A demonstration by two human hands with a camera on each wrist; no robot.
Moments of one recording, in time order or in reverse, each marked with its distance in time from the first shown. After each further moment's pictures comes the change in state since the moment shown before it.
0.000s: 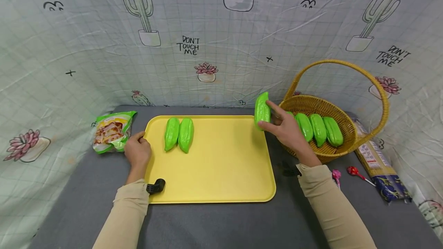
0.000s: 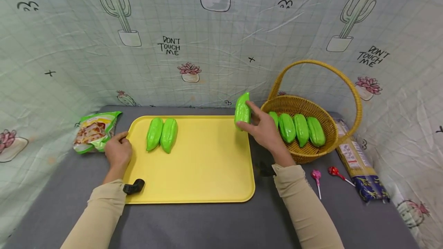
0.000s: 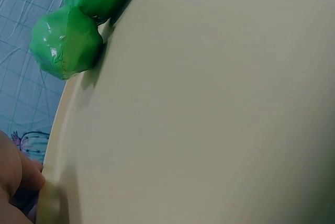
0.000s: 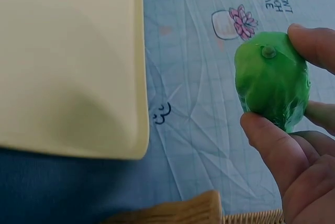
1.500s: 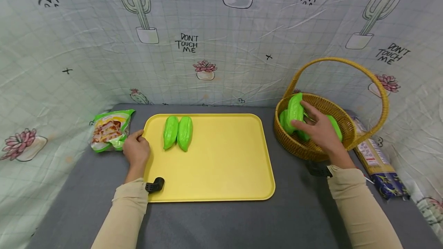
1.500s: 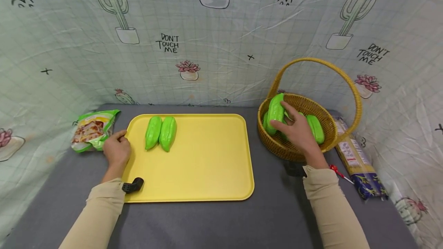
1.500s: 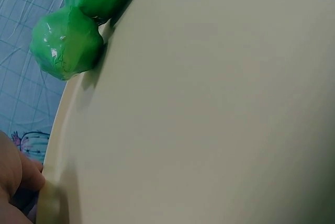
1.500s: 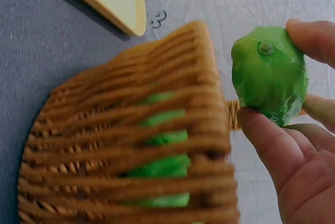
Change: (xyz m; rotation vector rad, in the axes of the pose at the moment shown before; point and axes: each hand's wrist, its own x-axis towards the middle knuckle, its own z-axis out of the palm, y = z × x) left_hand 0.001 -0.001 0.002 -0.004 0.004 -0.005; right_hand -0.031 0.035 -0.075 -0.090 0.064 0.167
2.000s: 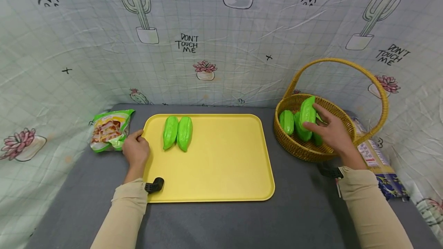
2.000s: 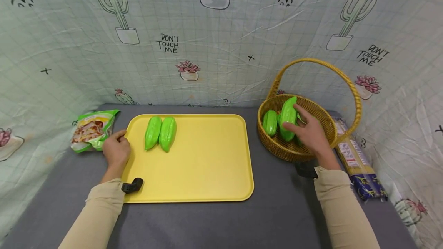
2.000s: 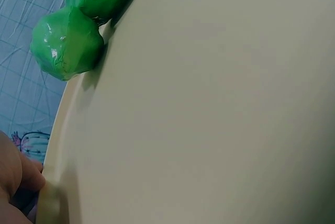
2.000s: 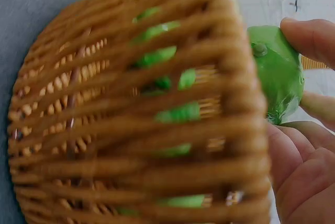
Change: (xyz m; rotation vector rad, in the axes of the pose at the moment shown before) left_hand 0.002 -0.001 0.000 0.002 -0.013 -0.021; right_hand -0.005 0.016 -0.026 -0.069 0.019 0.045
